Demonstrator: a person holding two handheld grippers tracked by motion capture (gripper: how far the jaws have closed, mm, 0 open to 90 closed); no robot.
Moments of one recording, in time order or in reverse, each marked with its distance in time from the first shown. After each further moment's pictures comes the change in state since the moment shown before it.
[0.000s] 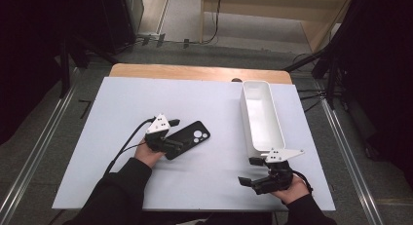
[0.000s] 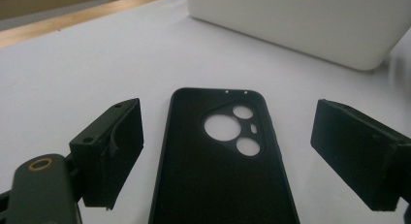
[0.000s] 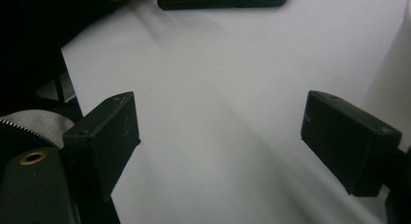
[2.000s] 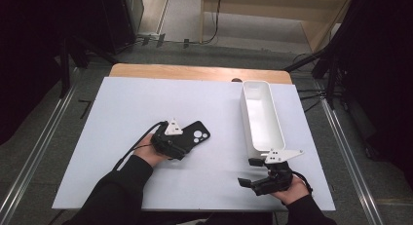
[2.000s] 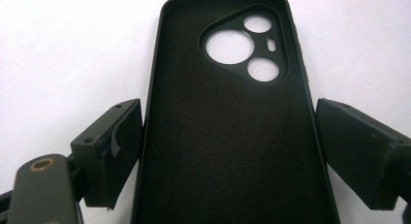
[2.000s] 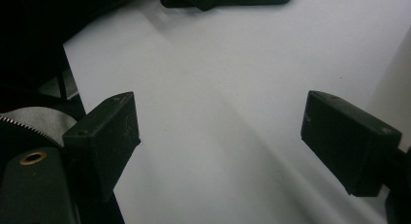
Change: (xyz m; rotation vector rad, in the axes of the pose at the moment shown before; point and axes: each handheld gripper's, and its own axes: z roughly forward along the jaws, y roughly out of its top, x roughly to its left) left arm -0.011 0.000 0.018 0.334 0.072 0.081; right arm 0.002 -0.001 0.000 0.008 0.004 0.002
